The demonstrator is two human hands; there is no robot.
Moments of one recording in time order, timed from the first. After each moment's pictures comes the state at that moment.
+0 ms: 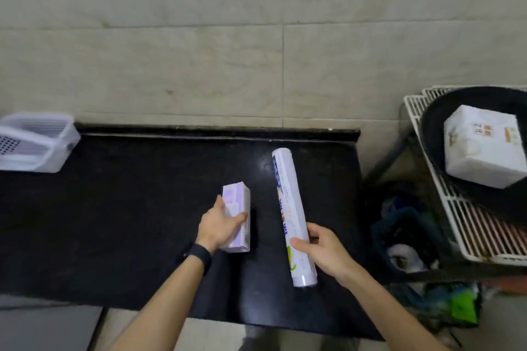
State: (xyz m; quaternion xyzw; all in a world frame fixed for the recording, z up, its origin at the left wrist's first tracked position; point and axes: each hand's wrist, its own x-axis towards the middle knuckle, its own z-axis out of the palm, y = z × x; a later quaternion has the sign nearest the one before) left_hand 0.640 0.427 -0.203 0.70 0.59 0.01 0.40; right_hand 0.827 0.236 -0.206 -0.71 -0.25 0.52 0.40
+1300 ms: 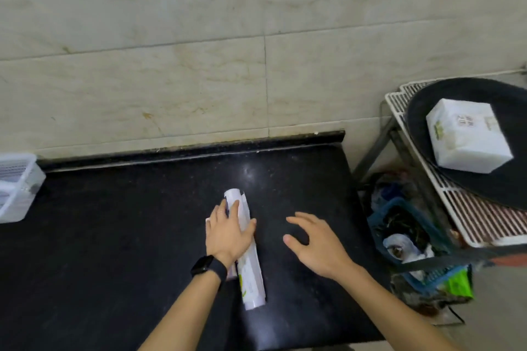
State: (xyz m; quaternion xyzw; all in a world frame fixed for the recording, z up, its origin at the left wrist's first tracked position) left_hand 0.669 0.445 -0.212 0.85 0.48 -0.03 0.23; right_hand 0.810 0.276 -0.189 -0.83 -0.38 0.31 0.26
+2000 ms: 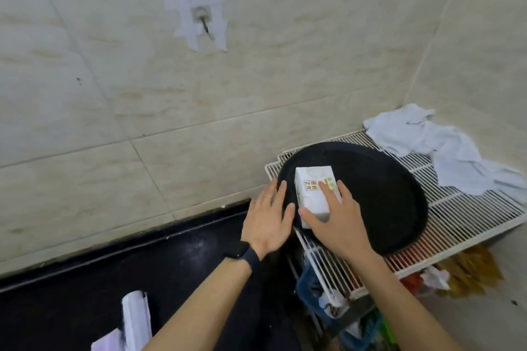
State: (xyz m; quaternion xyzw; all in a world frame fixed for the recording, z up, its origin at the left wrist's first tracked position) left_hand 0.980 0.311 -0.087 0.96 0.15 0.07 0.22; right_hand 1.048 0.149 -0.071 -0.92 -0.21 0.07 0.33
